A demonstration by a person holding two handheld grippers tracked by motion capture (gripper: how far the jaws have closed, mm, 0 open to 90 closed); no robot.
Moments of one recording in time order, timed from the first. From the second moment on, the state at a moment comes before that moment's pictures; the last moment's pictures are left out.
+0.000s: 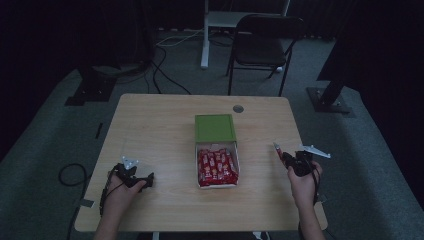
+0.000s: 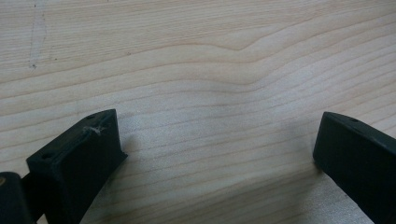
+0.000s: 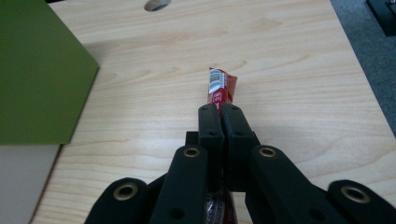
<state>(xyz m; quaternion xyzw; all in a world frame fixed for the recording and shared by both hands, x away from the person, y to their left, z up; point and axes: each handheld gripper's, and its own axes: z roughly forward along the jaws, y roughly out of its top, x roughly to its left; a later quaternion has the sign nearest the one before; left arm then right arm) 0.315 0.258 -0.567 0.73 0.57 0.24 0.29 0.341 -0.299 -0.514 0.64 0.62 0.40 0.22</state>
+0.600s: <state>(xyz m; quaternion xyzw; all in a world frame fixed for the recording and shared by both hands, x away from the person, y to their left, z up) 0.315 0.258 -0.567 0.73 0.57 0.24 0.29 0.347 -0.314 -0.545 0.67 0.61 0.37 0.20</state>
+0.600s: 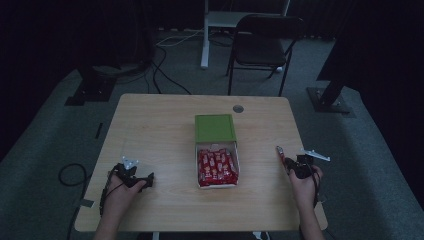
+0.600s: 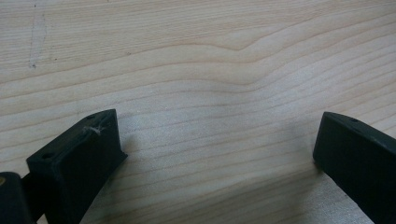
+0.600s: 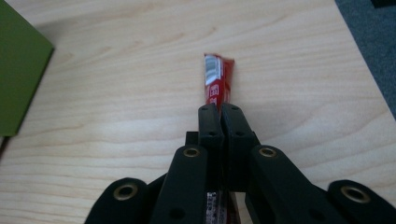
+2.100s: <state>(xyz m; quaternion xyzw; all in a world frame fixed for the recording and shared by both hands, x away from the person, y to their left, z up) 0.315 0.258 -0.567 0.73 0.57 0.24 0.29 0.344 -0.295 -0.529 0.62 0.65 0.40 0.21</state>
